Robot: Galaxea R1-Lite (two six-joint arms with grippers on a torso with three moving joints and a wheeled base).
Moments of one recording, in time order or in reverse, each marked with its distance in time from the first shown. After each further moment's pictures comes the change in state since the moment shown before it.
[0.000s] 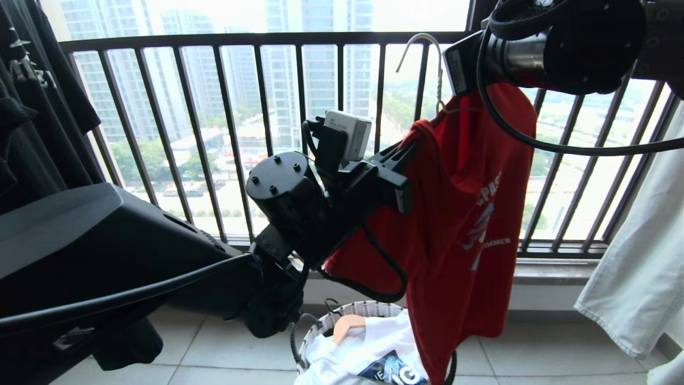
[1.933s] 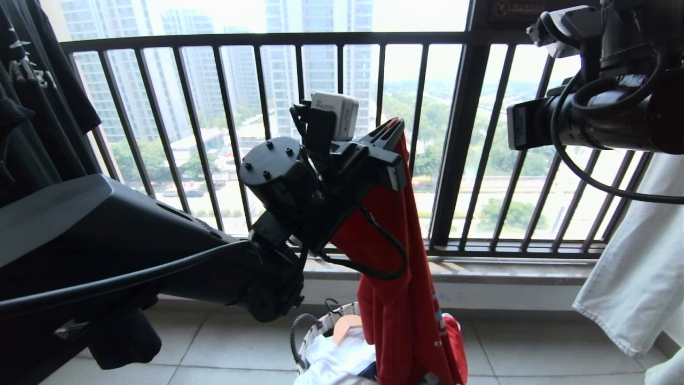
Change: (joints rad) left arm 0.023 0.002 -0.065 0.002 0.064 -0.010; right arm -0.226 -0.201 0.377 0.119 0.259 0.380
